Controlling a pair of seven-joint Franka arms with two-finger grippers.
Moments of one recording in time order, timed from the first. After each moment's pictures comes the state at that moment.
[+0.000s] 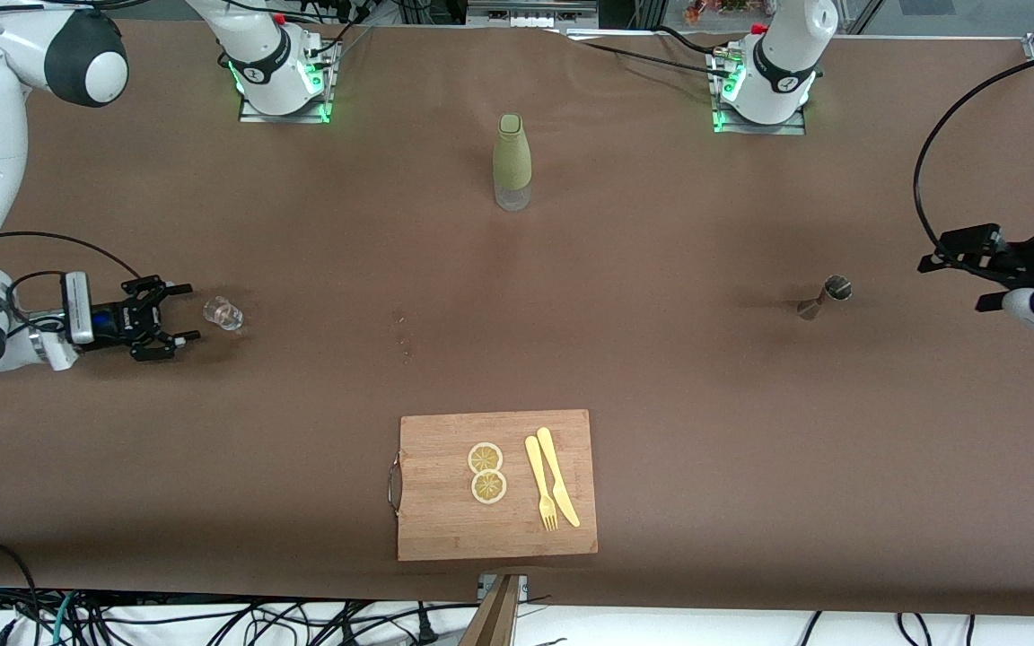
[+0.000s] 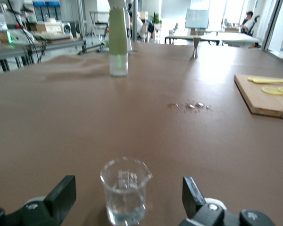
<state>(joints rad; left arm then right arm) -0.05 0.35 0.21 -1.25 -0.22 1.36 0.50 -0.26 1.00 -0.28 -1.32 0.92 1.25 -2.68</state>
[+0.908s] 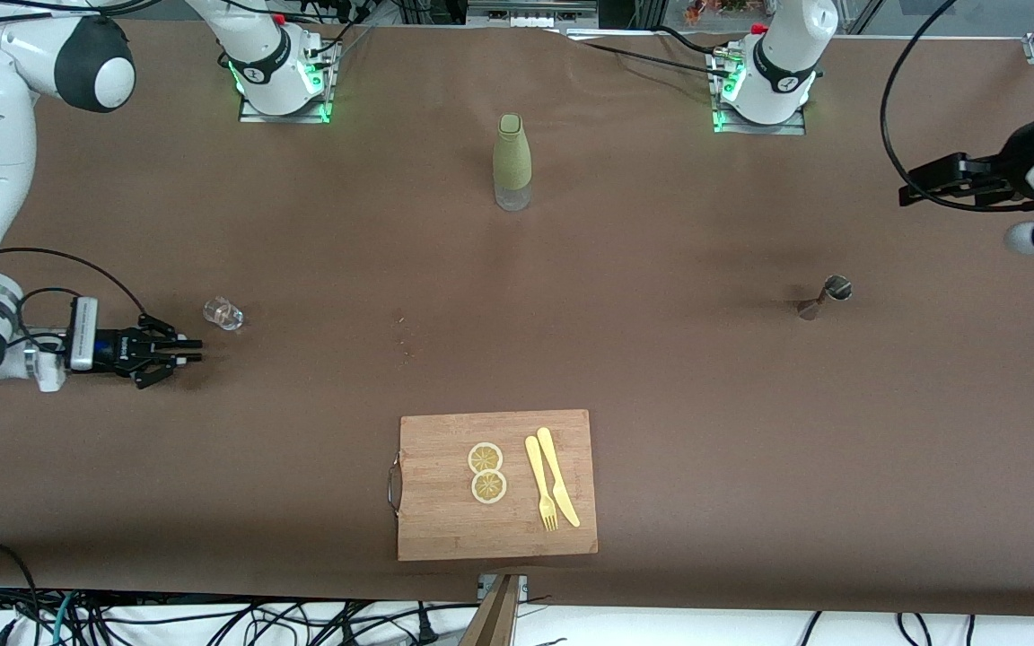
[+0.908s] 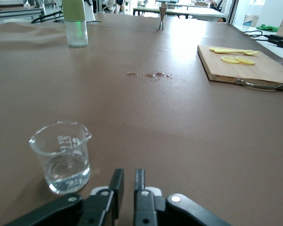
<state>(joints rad) -0.10 0.15 0.06 -1.33 -0.08 1.23 -0.07 -0.23 1.03 -0.27 -1.34 1.03 1.43 -2.64</state>
